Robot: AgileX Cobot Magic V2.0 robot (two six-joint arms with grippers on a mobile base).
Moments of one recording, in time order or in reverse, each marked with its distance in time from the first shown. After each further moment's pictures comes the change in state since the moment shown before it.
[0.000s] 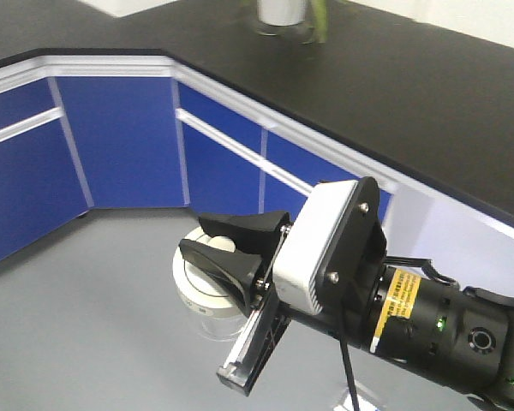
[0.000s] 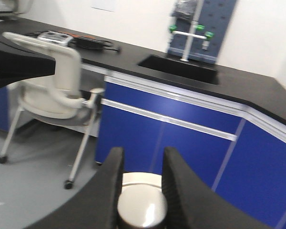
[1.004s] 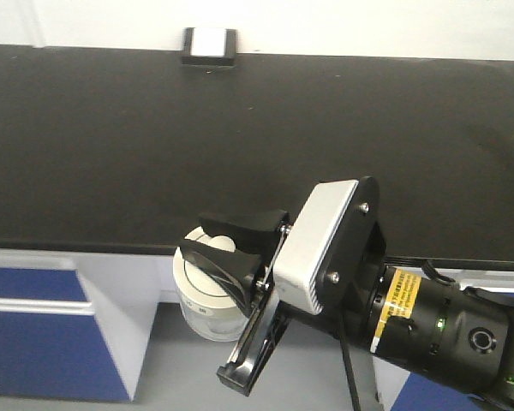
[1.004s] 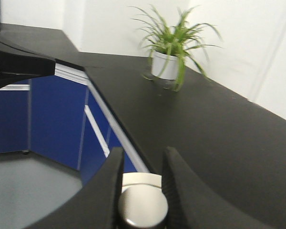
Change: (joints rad) left arm 0.000 0.000 0.000 0.000 0.000 0.000; right arm 0.000 0.000 0.000 0.000 0.000 0.000
